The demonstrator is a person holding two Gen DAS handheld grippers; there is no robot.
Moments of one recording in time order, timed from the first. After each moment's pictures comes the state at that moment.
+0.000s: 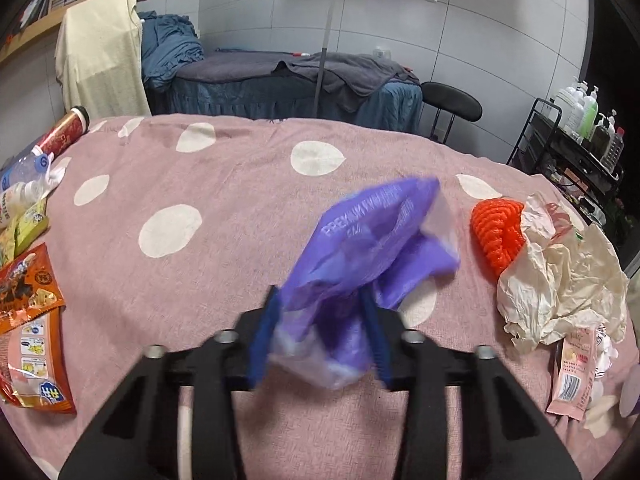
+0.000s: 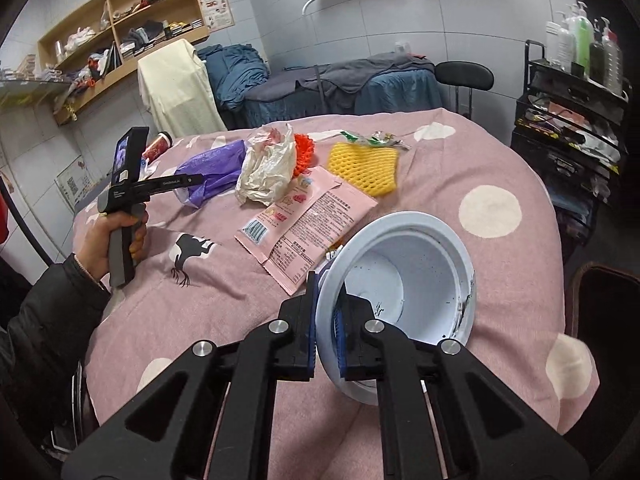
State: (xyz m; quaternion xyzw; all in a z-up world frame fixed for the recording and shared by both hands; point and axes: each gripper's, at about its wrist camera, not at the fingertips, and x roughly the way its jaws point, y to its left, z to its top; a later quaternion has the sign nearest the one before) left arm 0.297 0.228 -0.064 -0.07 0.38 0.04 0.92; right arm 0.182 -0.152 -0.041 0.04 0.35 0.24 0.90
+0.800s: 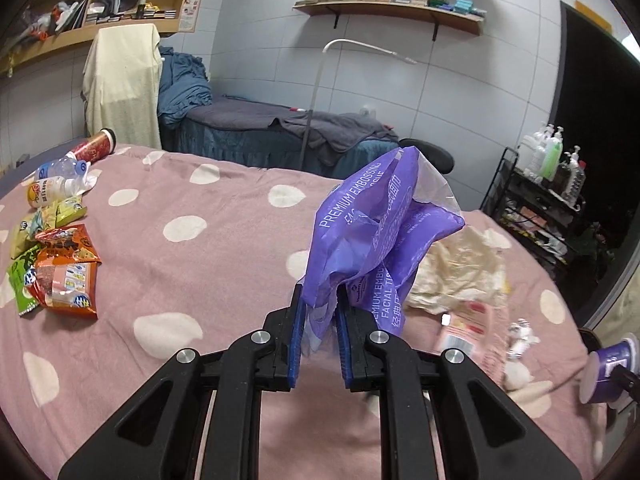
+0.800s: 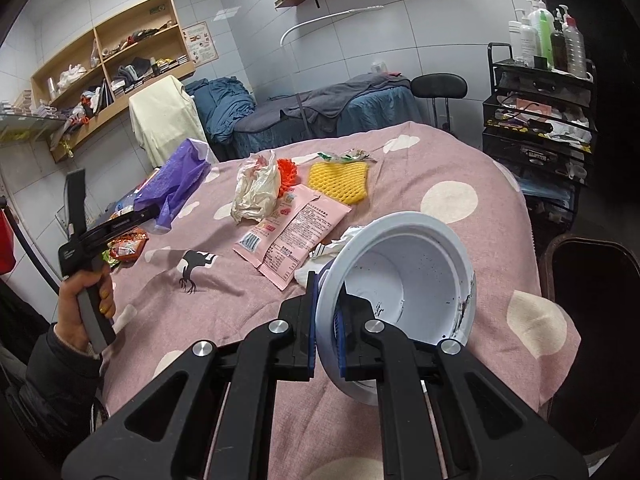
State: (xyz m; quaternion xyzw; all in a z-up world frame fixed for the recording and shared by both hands) left arm 0.177 0.165 -0.013 -0.10 0.27 0.04 0.96; right arm 0.143 -0.192 -0.034 0.09 0.32 0.22 0.92
